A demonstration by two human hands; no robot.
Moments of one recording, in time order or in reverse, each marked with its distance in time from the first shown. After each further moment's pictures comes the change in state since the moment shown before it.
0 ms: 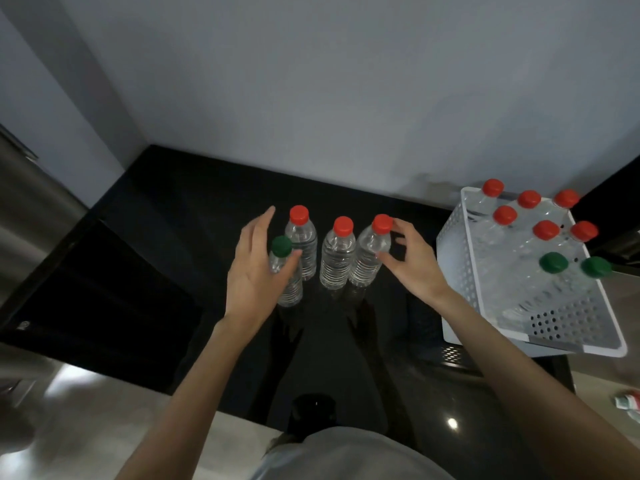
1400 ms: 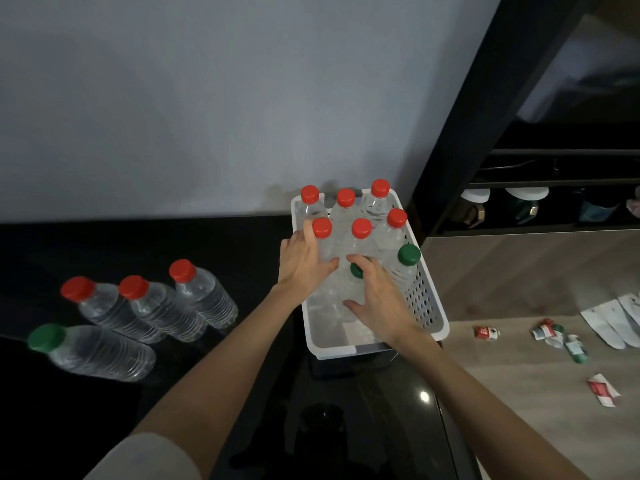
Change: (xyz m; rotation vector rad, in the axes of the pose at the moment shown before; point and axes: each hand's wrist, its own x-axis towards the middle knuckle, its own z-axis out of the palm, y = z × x) left_hand 0.054 0.192 0.311 0.079 -0.355 0.290; right_hand -0.062 0.157 -0.154 -0.281 0.140 -0.041
